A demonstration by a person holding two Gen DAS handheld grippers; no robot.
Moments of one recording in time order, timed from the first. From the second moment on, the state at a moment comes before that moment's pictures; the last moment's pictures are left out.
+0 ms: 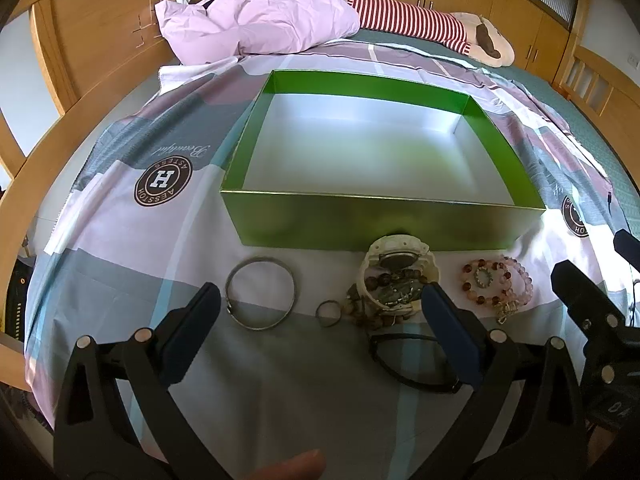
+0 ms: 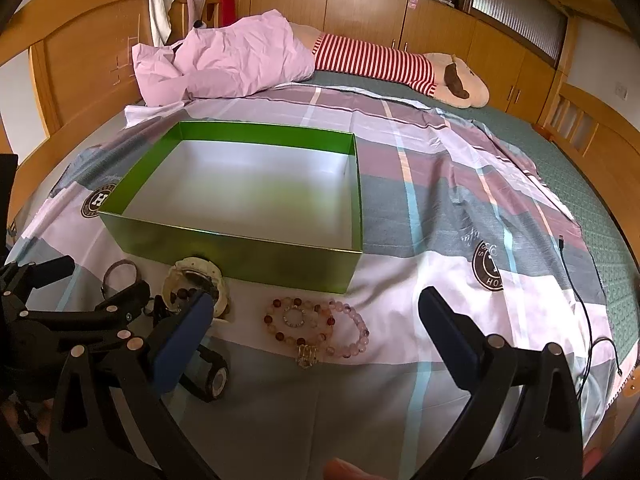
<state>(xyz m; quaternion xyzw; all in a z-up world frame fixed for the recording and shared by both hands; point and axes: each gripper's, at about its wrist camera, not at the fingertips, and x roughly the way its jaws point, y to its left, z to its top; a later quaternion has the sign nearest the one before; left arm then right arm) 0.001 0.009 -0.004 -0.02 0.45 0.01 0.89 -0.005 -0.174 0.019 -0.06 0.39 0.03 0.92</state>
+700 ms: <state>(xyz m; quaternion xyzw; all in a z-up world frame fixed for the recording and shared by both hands) 0.000 0.010 -0.005 -0.02 0.46 0.02 0.89 -0.003 -0.173 0.011 -0.06 0.40 0.03 0.91</state>
